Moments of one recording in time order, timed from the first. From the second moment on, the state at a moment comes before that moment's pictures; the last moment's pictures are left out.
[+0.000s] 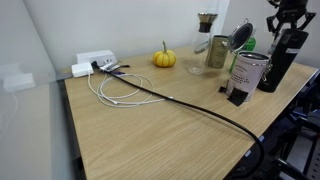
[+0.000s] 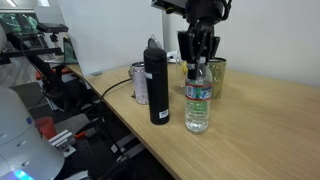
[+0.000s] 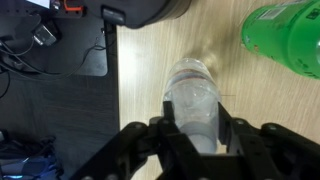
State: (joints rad) arm -0.30 -0.14 -0.16 -2.35 -0.18 2.09 1.17
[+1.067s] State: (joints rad) arm -0.26 -0.25 -0.15 -2.31 -0.19 1.99 1.17
